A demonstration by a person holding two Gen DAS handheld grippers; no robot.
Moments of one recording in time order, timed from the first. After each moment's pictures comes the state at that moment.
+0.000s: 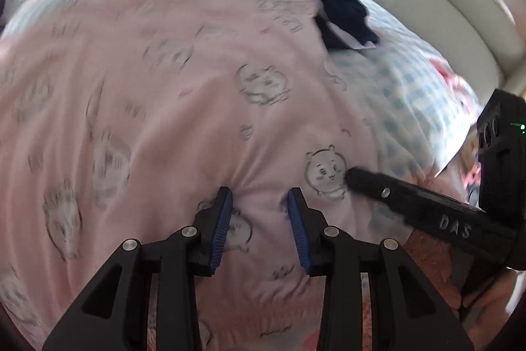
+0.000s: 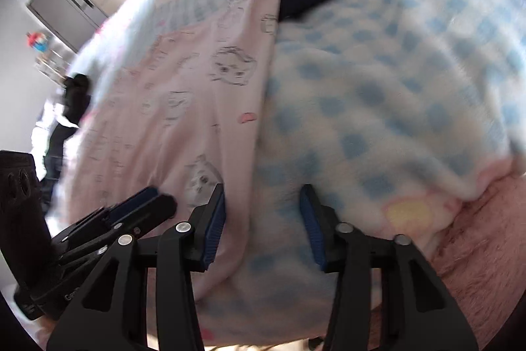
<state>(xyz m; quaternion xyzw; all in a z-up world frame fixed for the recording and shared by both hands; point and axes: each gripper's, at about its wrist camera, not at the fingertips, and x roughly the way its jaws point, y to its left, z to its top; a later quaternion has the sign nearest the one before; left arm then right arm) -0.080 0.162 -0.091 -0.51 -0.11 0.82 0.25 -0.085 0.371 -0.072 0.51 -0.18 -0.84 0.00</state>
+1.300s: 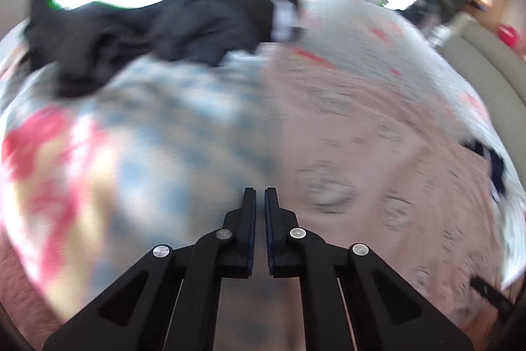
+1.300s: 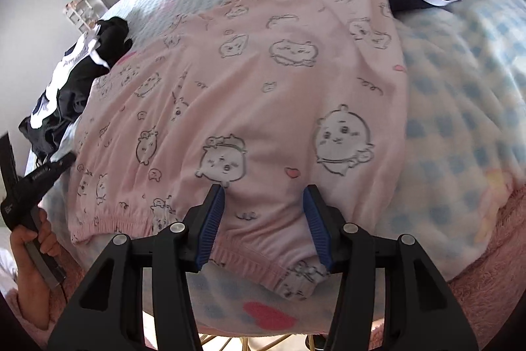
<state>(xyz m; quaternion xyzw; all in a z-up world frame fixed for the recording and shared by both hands) -0.024 -0.133 -0.086 -0.42 -0.22 0.87 -0.12 -0.055 0.284 -0.076 0.52 -0.11 -0.84 0.09</state>
